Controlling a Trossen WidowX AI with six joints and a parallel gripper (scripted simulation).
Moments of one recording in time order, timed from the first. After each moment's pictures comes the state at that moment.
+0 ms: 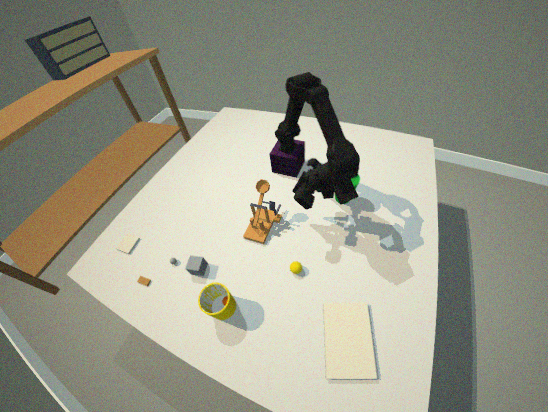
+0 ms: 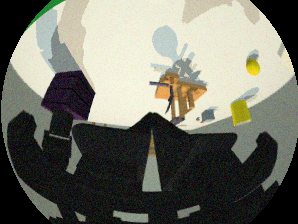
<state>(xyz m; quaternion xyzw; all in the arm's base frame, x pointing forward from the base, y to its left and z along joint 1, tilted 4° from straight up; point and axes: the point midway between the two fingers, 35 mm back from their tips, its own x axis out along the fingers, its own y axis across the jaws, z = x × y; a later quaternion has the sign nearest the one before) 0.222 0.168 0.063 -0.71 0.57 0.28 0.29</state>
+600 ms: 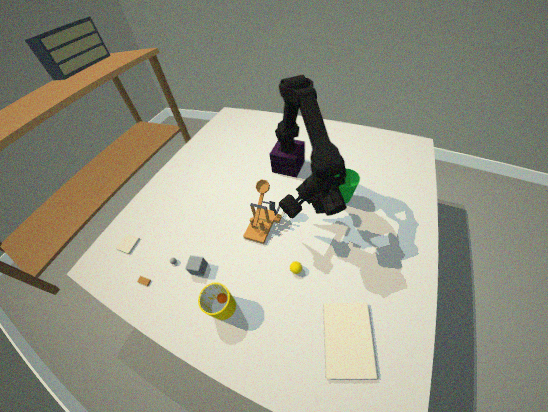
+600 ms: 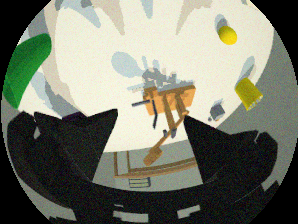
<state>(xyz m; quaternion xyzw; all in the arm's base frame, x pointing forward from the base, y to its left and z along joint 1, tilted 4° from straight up) 0.271 0.180 0.059 -0.60 0.60 0.25 0.47</state>
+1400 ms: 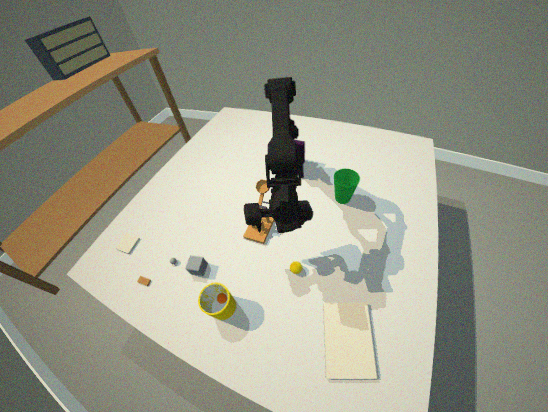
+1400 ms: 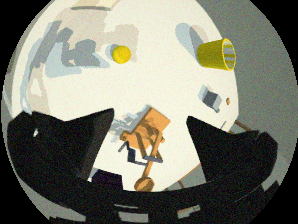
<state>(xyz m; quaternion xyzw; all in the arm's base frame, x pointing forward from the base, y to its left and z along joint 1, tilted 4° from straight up) 0.390 0.173 0.099 -0.33 0.57 0.17 0.73</state>
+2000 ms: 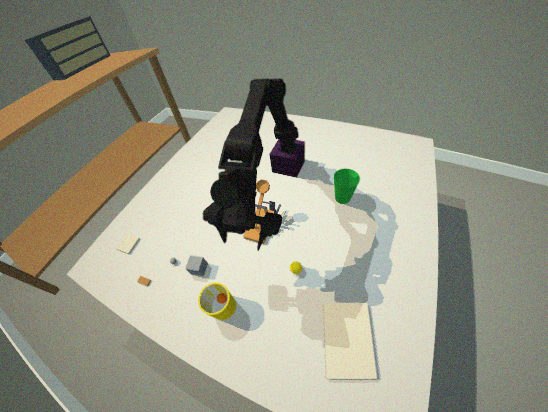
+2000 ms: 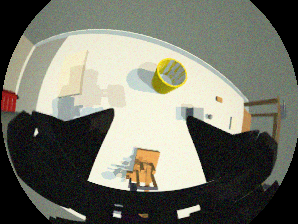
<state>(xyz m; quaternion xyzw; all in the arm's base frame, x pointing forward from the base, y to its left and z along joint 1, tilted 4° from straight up) 0.488 0.138 0.173 -0.10 0.46 0.11 0.88</state>
